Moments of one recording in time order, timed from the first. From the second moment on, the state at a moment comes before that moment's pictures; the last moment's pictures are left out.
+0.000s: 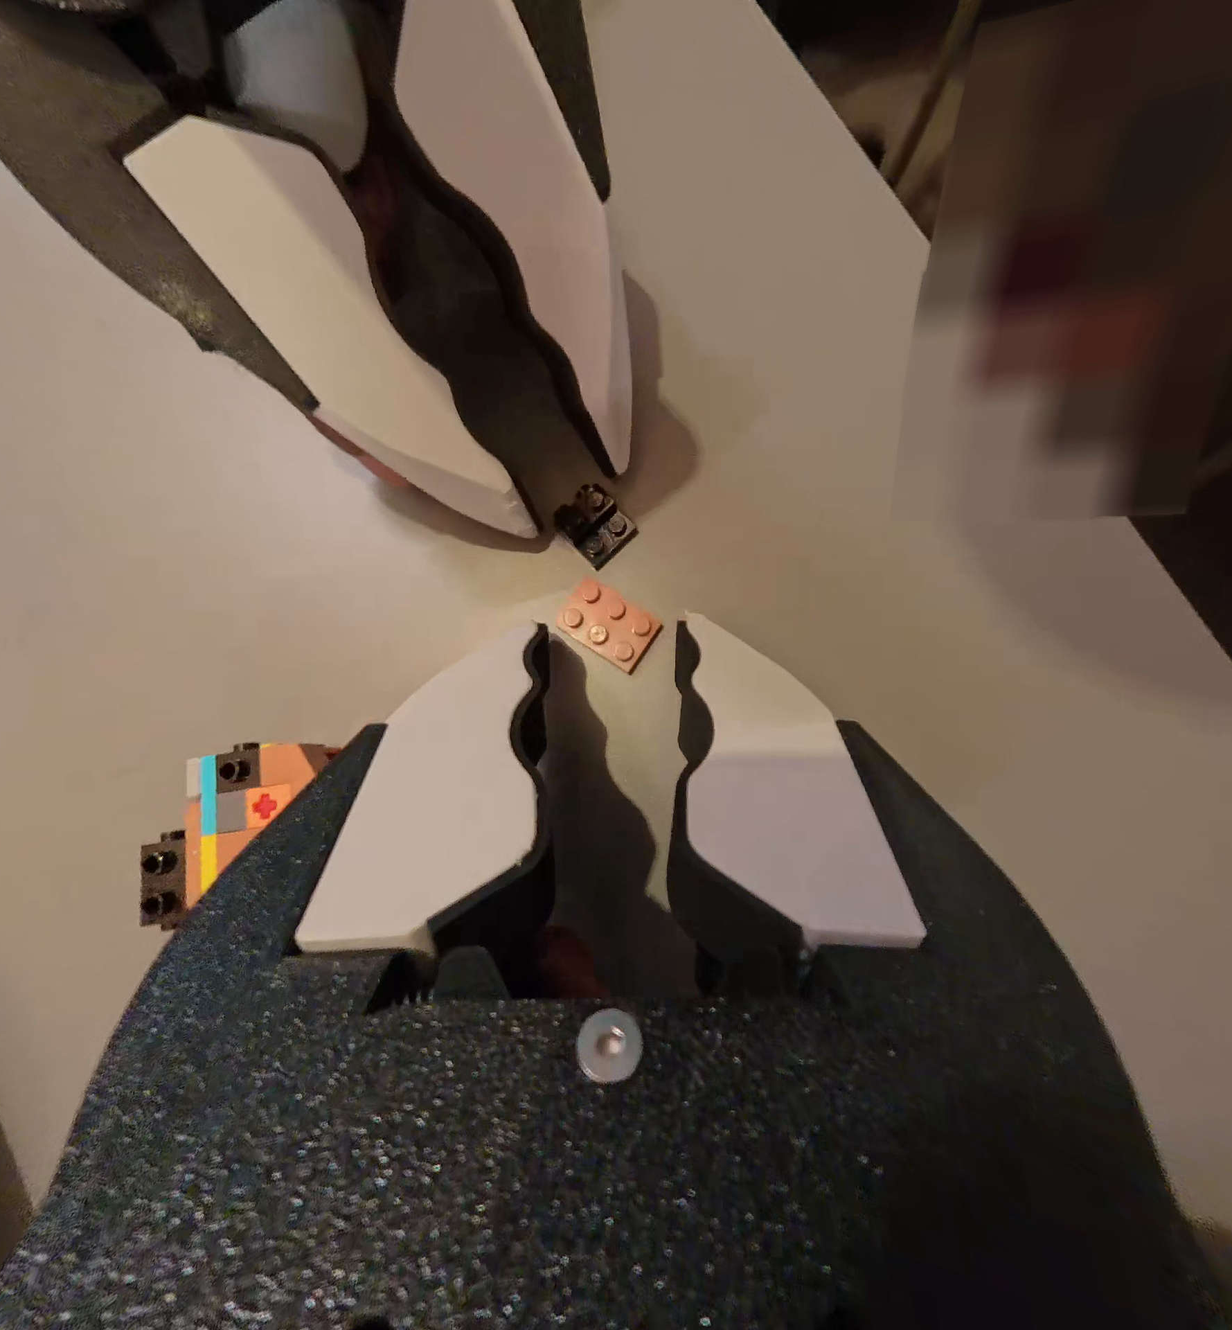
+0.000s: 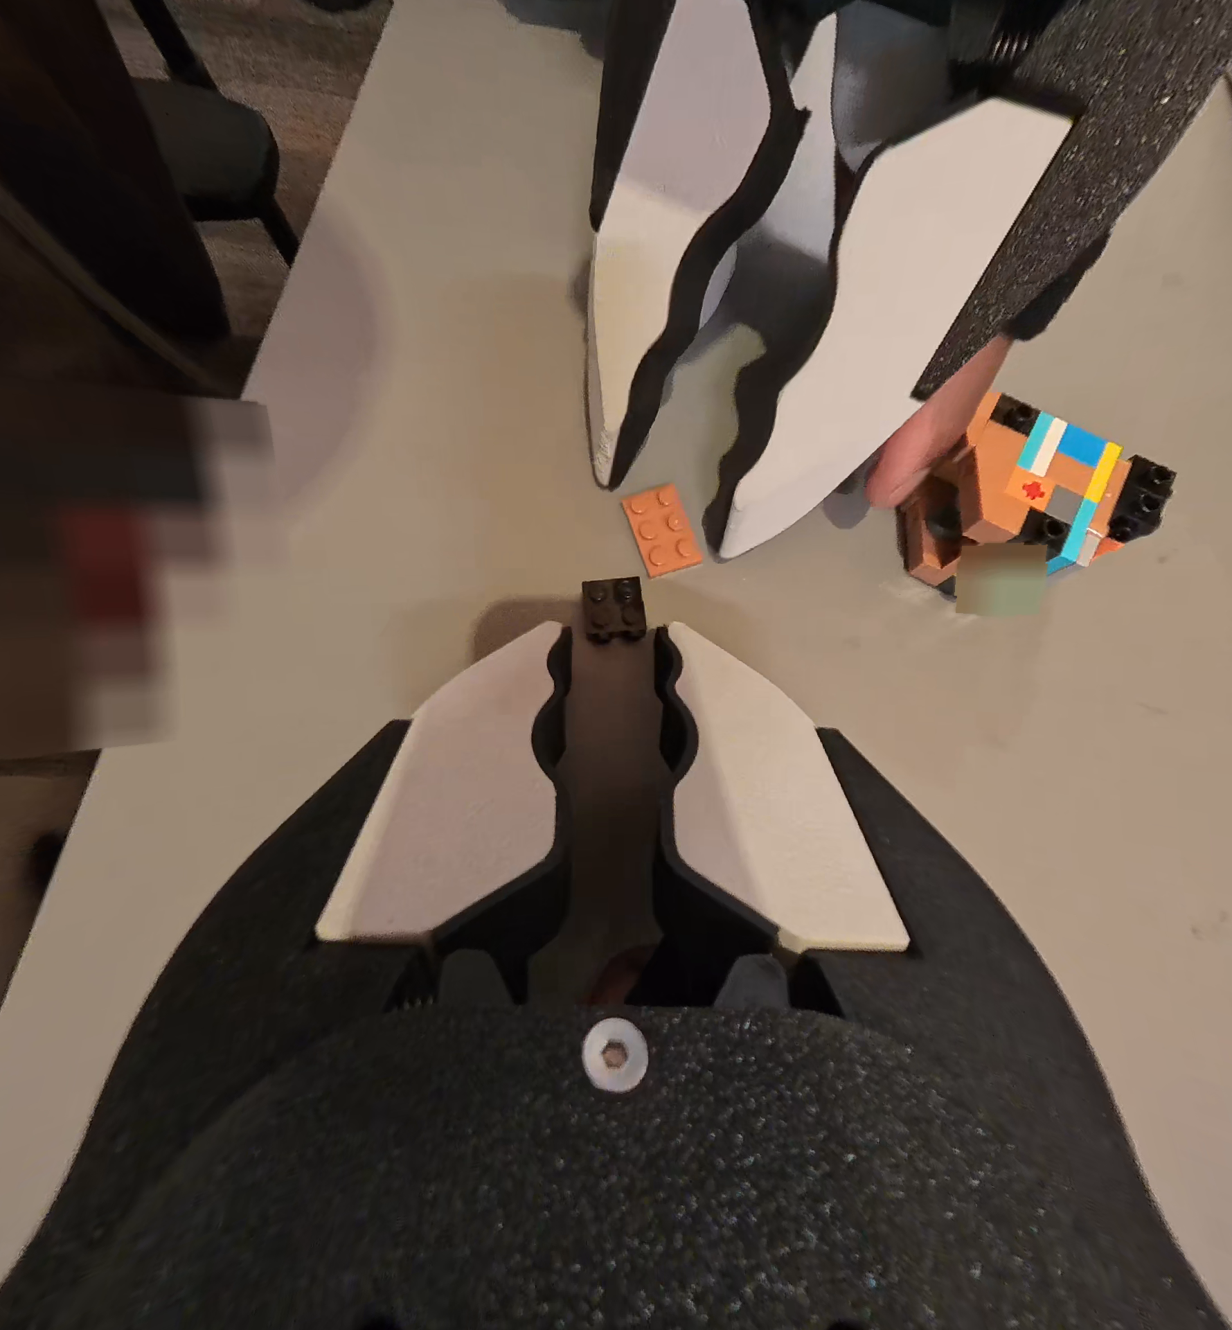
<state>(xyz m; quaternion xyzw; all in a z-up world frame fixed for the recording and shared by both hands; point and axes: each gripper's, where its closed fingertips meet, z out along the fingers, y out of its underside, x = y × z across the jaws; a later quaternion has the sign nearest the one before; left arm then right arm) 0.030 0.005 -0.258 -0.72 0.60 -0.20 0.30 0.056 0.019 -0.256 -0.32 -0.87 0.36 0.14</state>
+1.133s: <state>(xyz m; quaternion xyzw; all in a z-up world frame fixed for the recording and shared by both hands) 0.008 0.041 -0.238 -0.86 0.26 -0.19 0.39 0.024 0.045 -0.255 -0.44 -0.81 0.31 0.25</state>
